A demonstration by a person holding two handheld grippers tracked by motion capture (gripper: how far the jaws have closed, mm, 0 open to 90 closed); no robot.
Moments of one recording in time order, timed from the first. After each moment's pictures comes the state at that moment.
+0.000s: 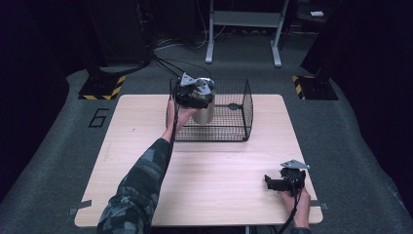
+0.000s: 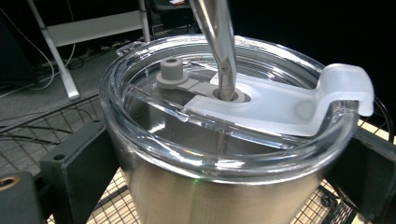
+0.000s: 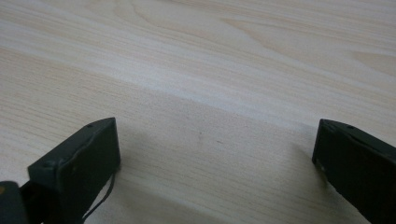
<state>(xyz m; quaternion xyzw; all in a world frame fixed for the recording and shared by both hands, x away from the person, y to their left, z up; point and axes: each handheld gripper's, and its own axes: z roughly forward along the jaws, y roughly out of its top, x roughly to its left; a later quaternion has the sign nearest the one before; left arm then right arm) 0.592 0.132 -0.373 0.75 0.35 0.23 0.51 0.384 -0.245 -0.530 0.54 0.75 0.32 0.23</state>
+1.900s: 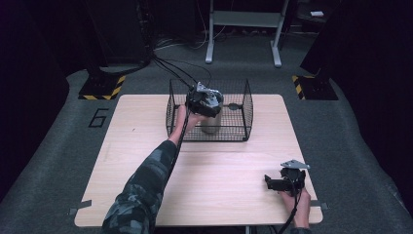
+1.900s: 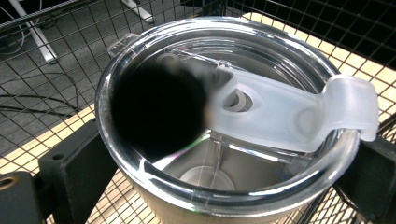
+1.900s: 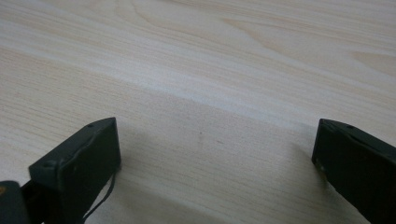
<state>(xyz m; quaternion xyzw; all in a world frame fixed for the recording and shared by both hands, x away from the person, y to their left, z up) 0.605 0.101 -0.408 0.82 0.34 0.19 0.43 0.384 -0.246 -0.530 0.54 0.75 0.32 0.23</state>
